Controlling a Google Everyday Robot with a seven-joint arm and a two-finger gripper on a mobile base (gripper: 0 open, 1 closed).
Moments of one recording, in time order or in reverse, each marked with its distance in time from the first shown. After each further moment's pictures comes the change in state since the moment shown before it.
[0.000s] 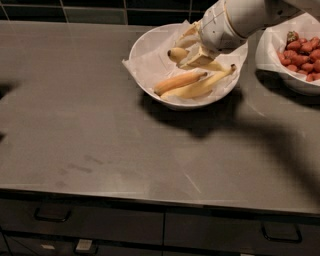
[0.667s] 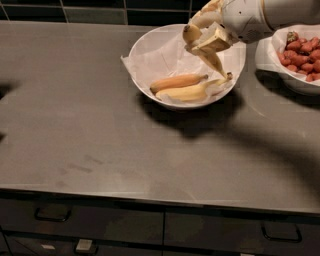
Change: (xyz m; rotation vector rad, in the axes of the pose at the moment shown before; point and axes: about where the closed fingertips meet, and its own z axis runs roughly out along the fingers) arm -0.038 -0.008 -0.074 0.263 -0.091 0.070
